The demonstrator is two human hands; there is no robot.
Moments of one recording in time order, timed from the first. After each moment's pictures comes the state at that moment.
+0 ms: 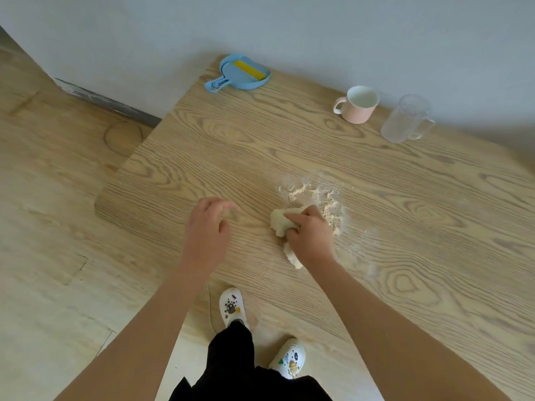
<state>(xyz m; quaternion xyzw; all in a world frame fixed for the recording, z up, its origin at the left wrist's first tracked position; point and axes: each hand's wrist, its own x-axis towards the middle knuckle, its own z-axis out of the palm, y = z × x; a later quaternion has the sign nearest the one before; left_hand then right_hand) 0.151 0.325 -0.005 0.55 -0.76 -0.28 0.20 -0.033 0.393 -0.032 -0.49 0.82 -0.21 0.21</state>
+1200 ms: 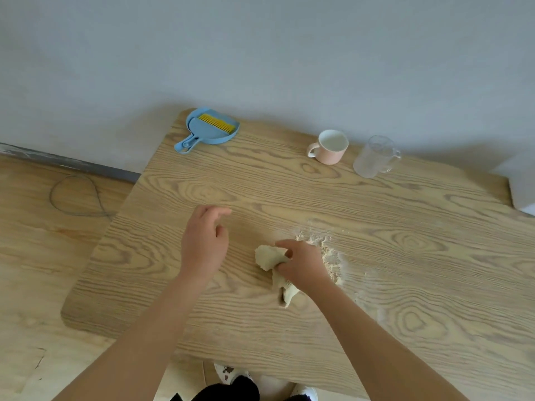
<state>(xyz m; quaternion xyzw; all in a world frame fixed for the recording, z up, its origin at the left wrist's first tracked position) 0.107 0.199 0.009 0.49 -0.78 -0.32 0.24 -0.038 0.321 -0.005 -0.36 0.85 -0.20 0.33</state>
